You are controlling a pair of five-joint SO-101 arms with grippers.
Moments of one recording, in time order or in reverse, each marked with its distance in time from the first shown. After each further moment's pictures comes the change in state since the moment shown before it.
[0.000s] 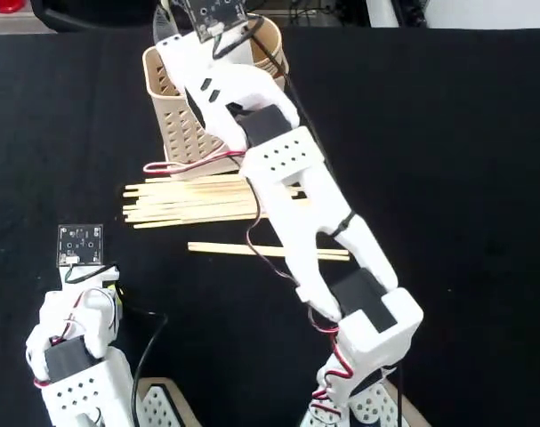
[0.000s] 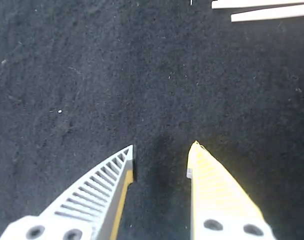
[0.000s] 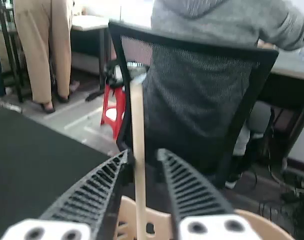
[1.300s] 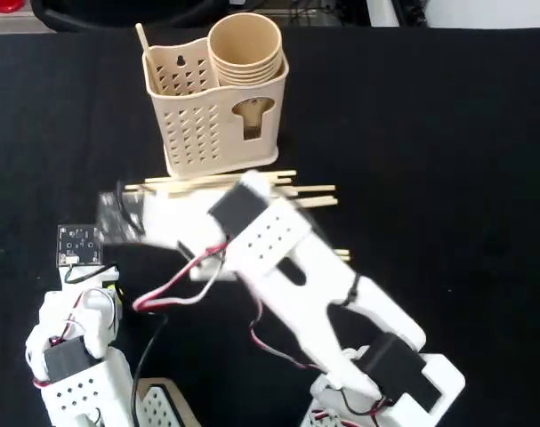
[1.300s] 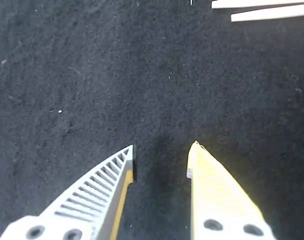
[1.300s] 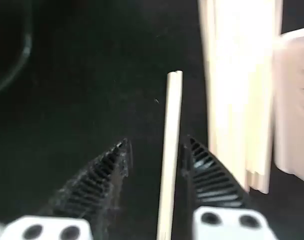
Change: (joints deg) left arm 0.0 0.0 0.0 0.0 0.0; right arm -17.2 -22.5 36.7 54.4 39.6
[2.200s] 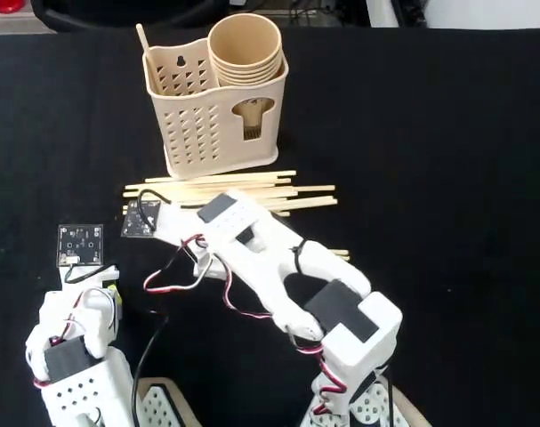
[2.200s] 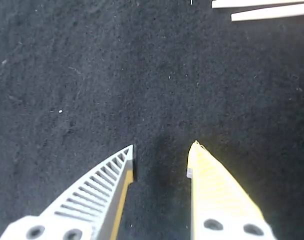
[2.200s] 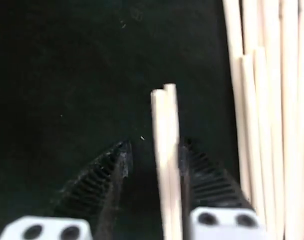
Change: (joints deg) left arm -0.1 0.0 0.0 0.0 -0.1; right arm 4.6 24.4 2.0 -19.8 -3.4
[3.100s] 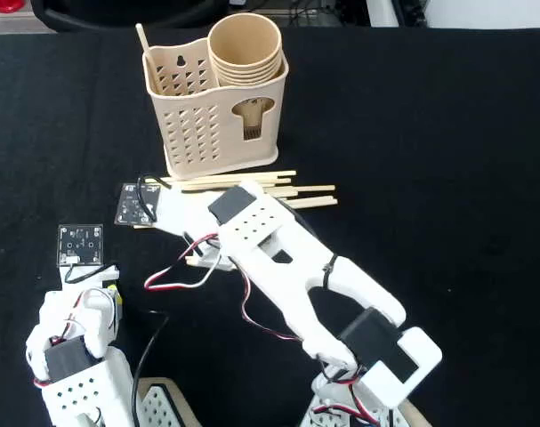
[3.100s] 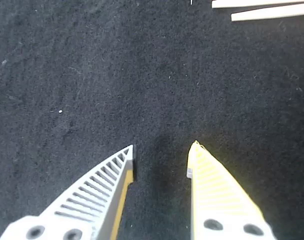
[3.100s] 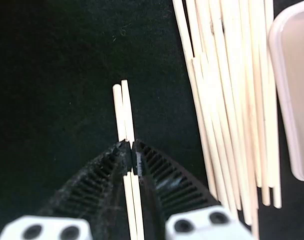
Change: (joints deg) left arm 0.0 0.0 0.0 0.0 -0.1; right arm 0.2 -14.2 1.7 4.1 0.0
